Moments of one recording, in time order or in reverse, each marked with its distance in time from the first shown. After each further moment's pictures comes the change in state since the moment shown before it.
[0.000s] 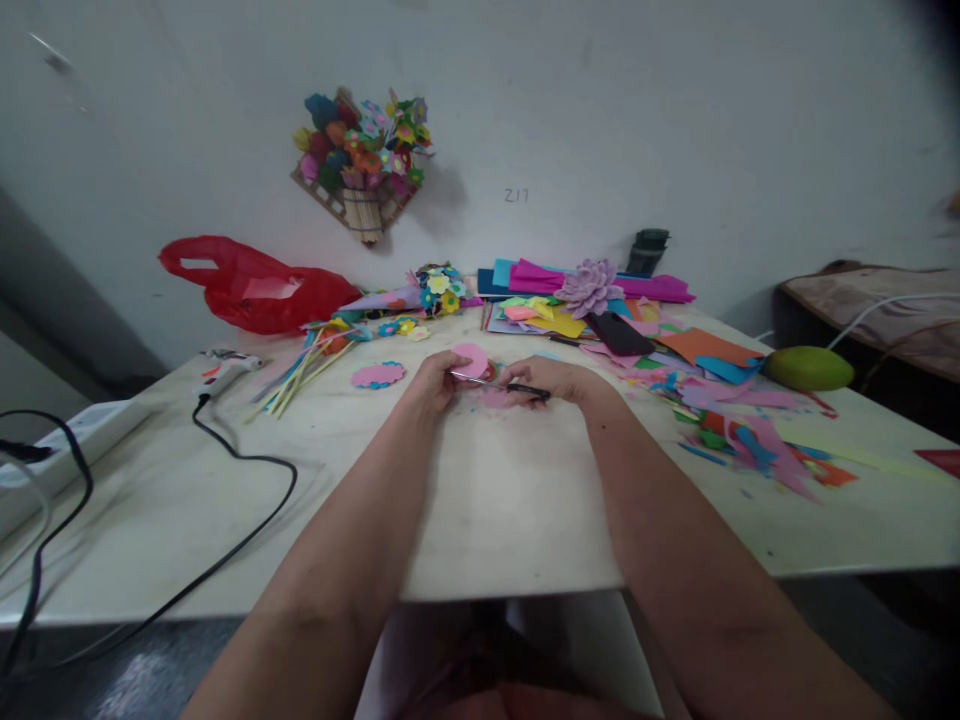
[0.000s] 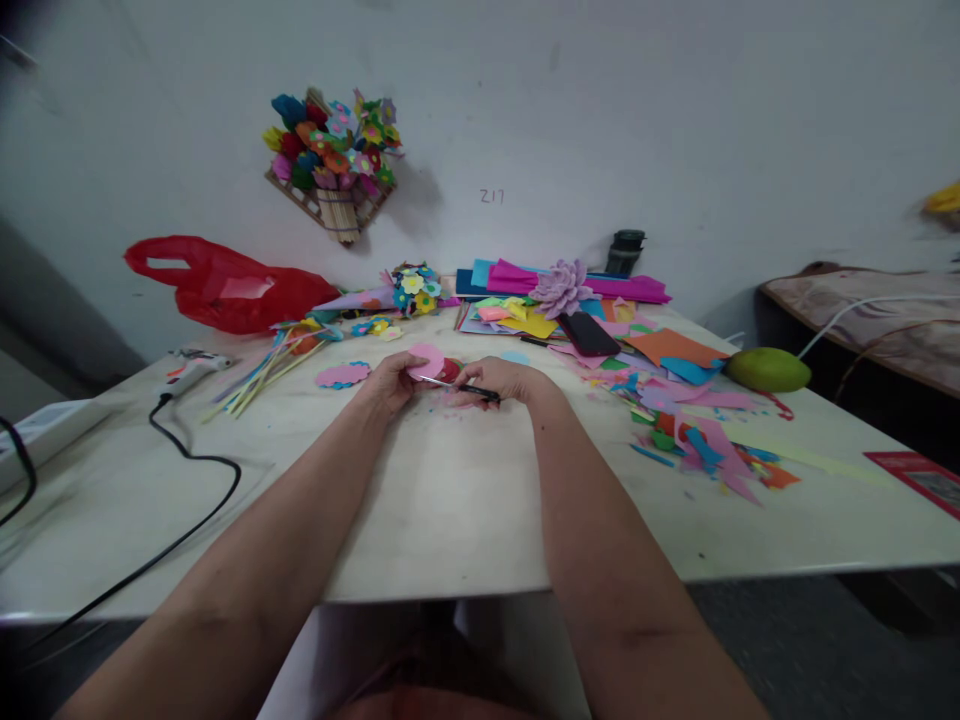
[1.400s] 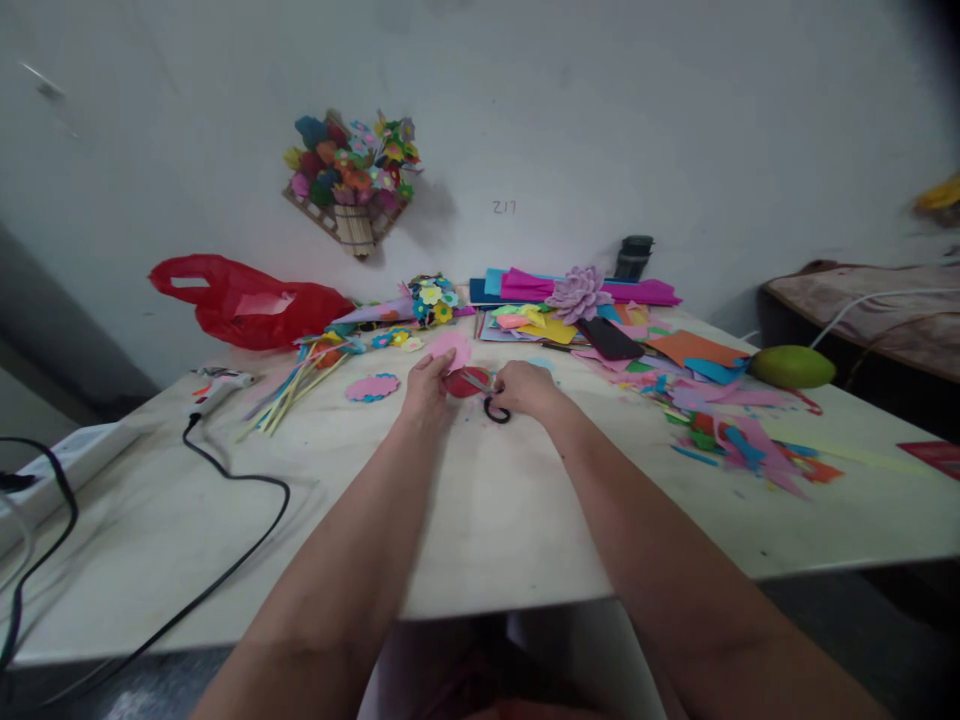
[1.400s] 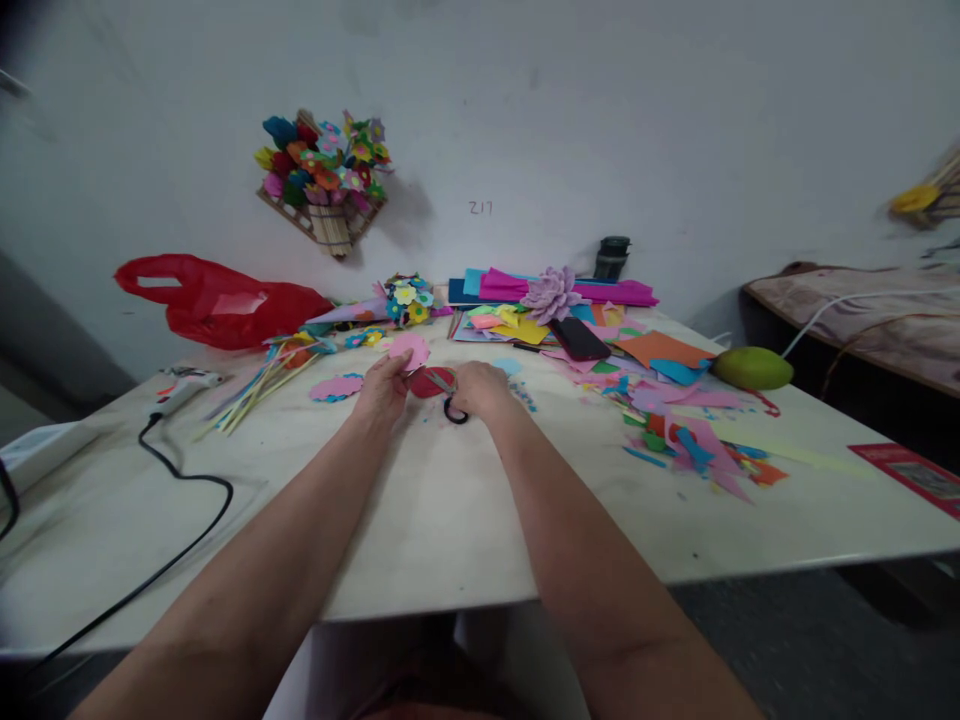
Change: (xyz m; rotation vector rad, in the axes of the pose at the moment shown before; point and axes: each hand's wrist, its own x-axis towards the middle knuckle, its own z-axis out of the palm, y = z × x) left_hand -0.006 0.000 0.016 -0.158 0.130 0.252; right_hand 0.019 -0.017 0.024 -0.669 0.477 0.120
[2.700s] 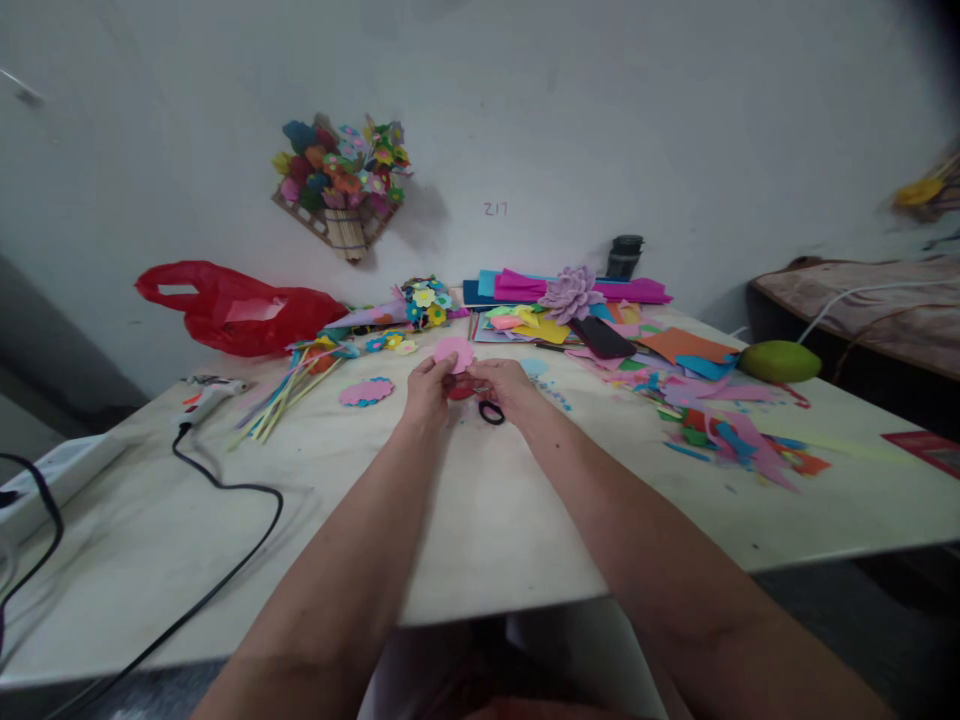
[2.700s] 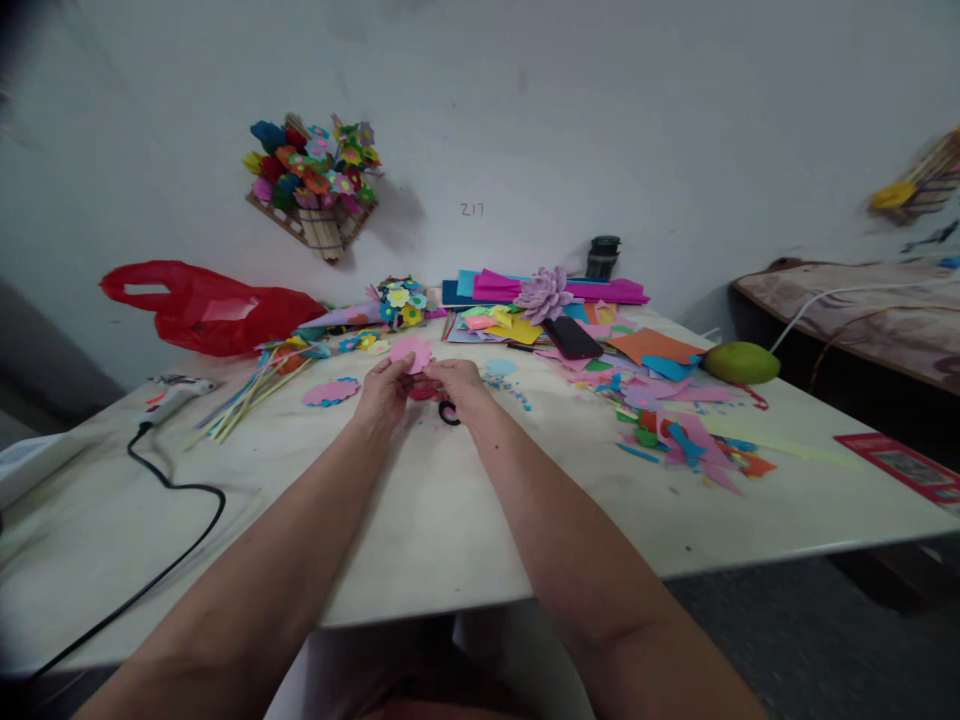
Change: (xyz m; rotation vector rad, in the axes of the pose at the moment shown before) left_hand 0.001 -0.010 -0.001 0.121 -0.110 0.002; right_hand 0.002 -0.022 0.019 1.512 0.031 0.195
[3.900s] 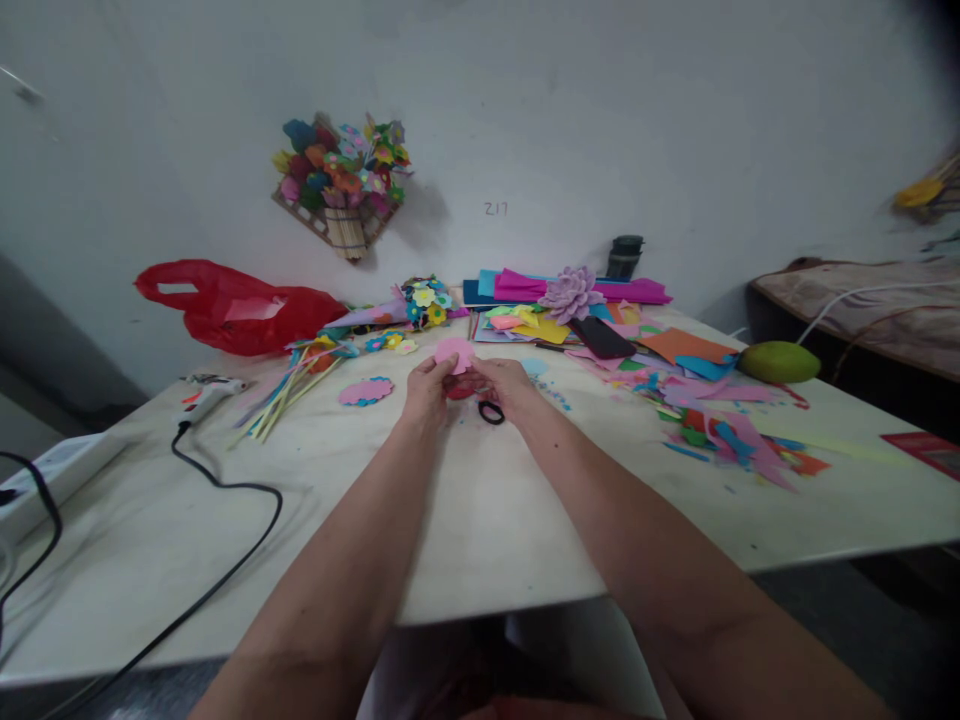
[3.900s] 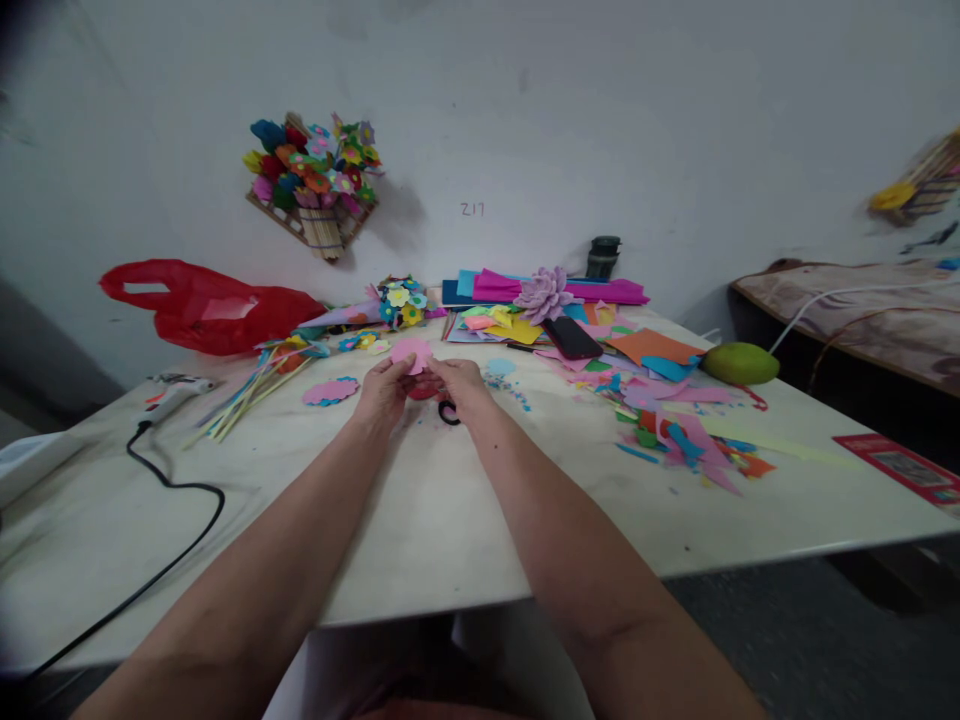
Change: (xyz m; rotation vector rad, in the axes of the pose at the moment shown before) left_hand 0.001 0.000 -0.001 -0.008 0.018 -0.022; right_hand 0.001 0.001 0.000 0.021 0.042 -0.004
